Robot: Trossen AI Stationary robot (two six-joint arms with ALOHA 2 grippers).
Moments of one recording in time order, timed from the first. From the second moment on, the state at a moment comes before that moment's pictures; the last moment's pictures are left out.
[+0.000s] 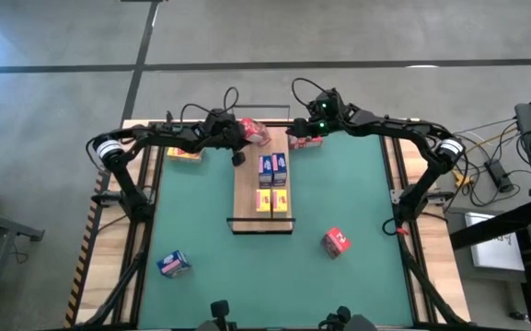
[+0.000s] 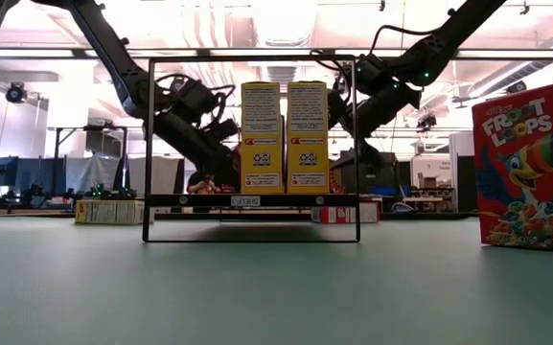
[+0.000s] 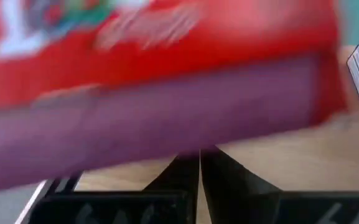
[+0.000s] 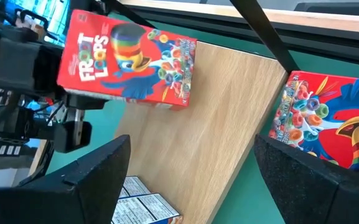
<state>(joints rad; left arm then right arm) 0.69 1.75 0.86 0.28 0.26 0.36 -0.73 1.66 1.08 -0.06 -0.43 0.65</state>
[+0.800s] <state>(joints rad) 0.69 1.74 0.89 0.30 0.27 0.35 -0.68 1.65 1.20 0.06 -0.47 0.53</state>
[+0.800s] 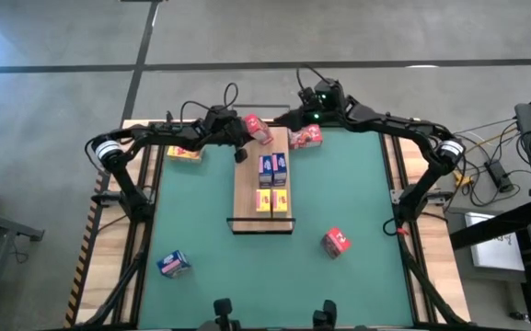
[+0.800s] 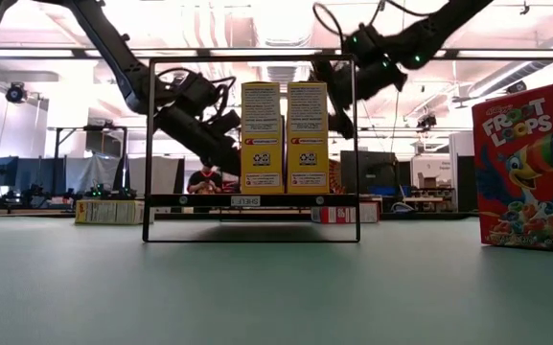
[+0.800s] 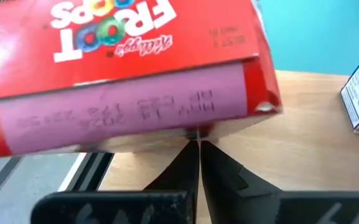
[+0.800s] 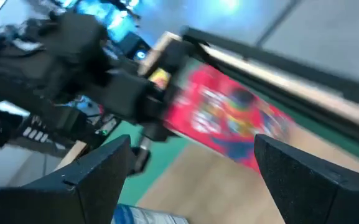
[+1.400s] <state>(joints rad) 0.69 1.74 0.92 0.31 0.27 0.33 -0.67 1.77 1.31 0.03 -0.42 0.45</state>
